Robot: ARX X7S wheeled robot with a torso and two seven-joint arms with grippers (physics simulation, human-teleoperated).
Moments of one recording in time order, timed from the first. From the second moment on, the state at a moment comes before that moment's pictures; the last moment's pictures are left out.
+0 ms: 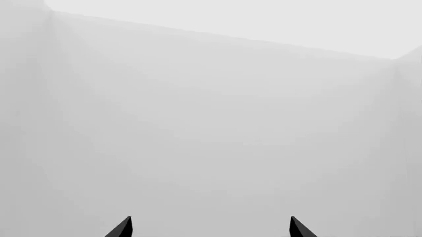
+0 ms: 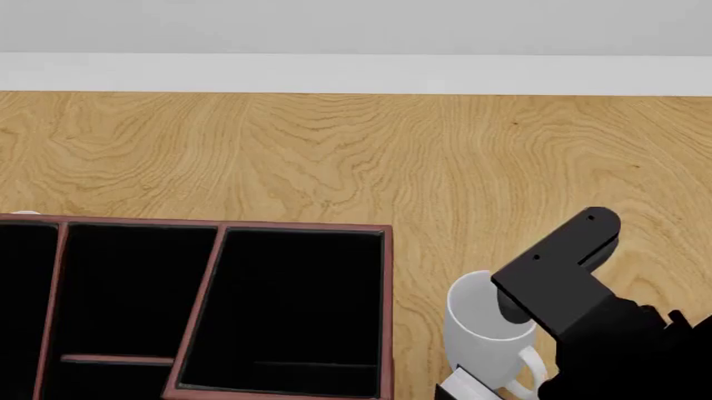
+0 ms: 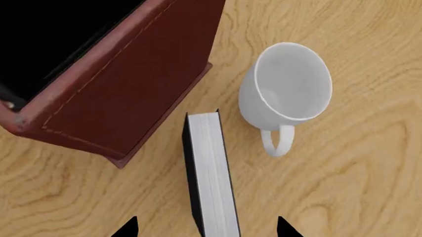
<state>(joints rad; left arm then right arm) -0.55 -0.52 -0.02 1.00 -0.92 -0.69 -0.70 1.34 0.95 -0.90 -0.20 1.68 1.49 0.35</state>
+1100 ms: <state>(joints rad) -0.54 -0.57 0.03 0.98 -0.90 -0.66 -0.72 1.14 0.88 -1.11 -0.13 1.21 1.24 0.05</state>
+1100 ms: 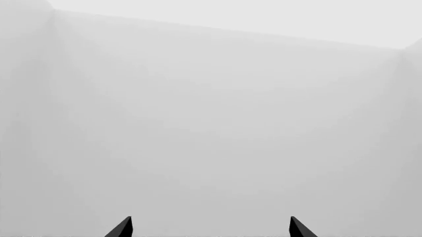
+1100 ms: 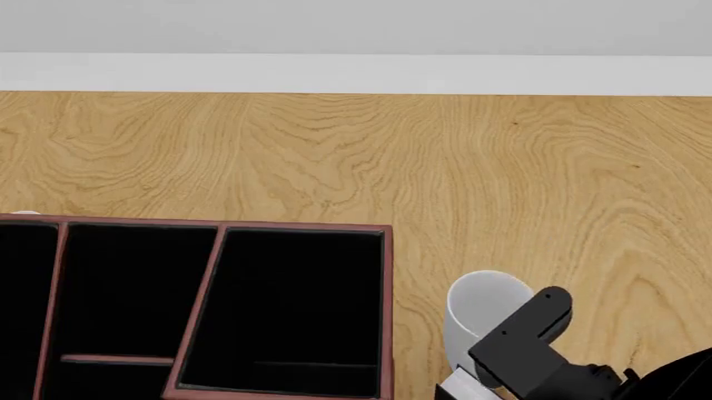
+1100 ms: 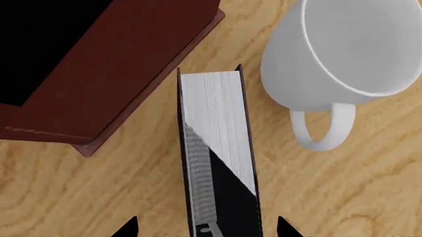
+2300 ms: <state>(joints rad) -0.53 -0.60 0.02 0.98 -0.92 -0.60 -0.74 1.28 1.18 -0.94 -0.50 1.86 1.30 0.47</state>
